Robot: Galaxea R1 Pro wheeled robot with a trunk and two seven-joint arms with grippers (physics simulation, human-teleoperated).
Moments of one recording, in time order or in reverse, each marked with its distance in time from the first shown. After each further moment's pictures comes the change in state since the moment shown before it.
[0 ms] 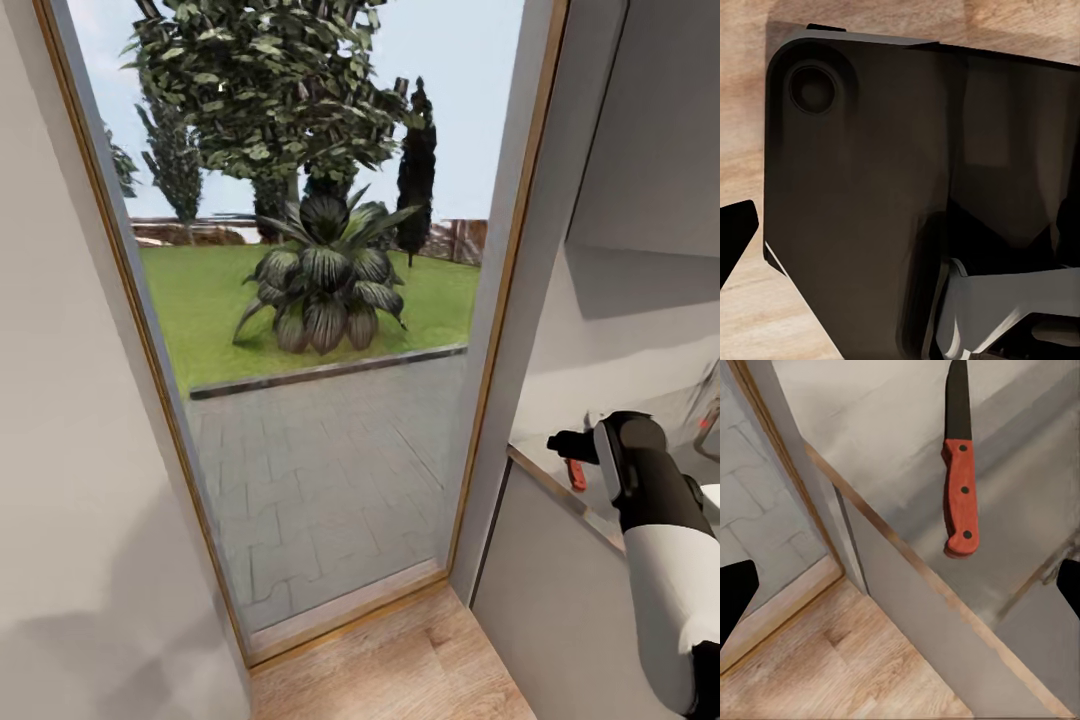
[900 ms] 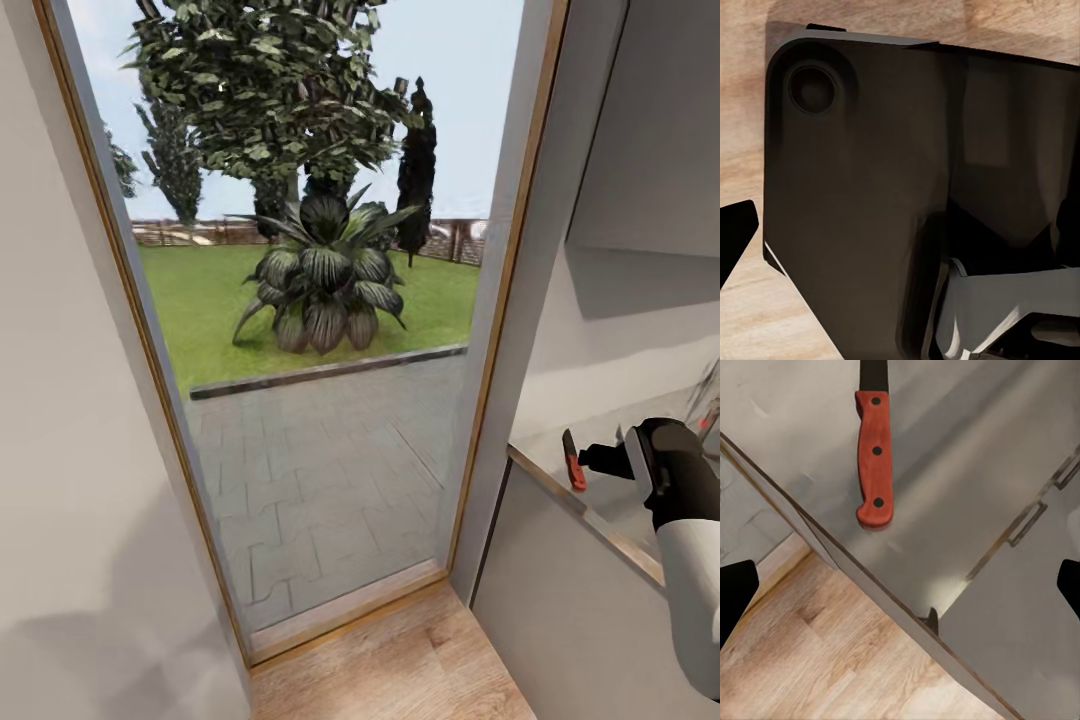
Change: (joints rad) left arm 0.000 0.000 0.000 0.000 0.000 0.000 0.000; right arm -0.034 -0.101 -0.033 0.155 -0.004 0.000 0.003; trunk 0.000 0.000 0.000
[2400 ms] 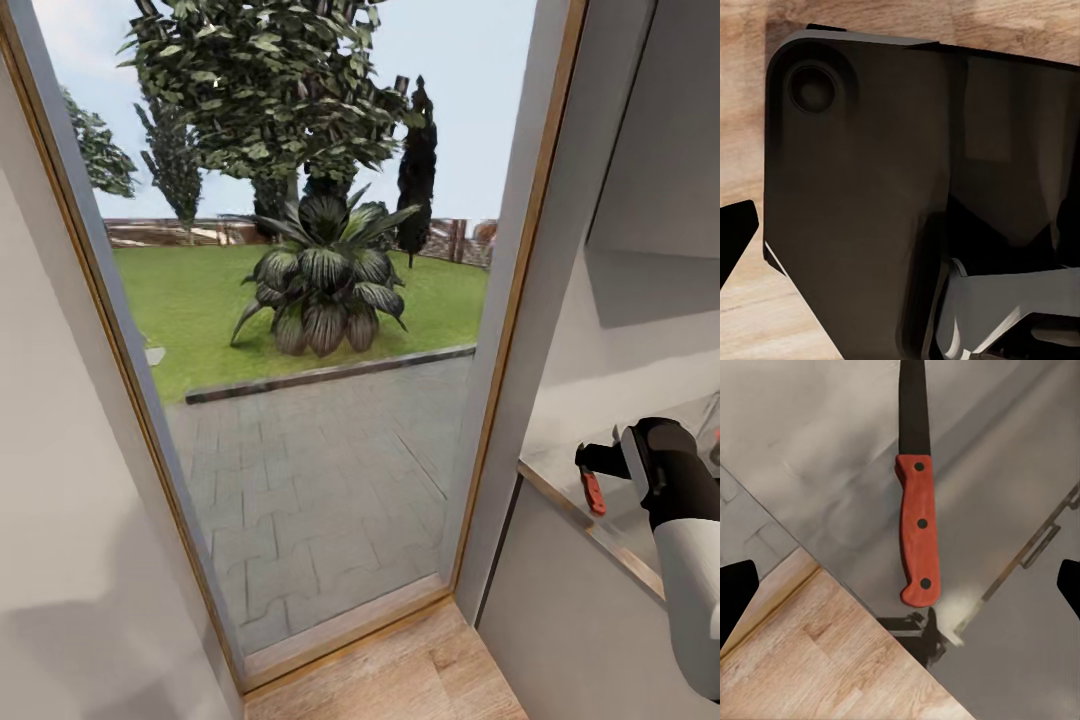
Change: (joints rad) left arm 0.000 0.000 0.000 0.000 0.000 0.000 0.000; right arm 0.000 0.005 0.014 -0.001 -0.001 0.000 -0.001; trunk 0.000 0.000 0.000
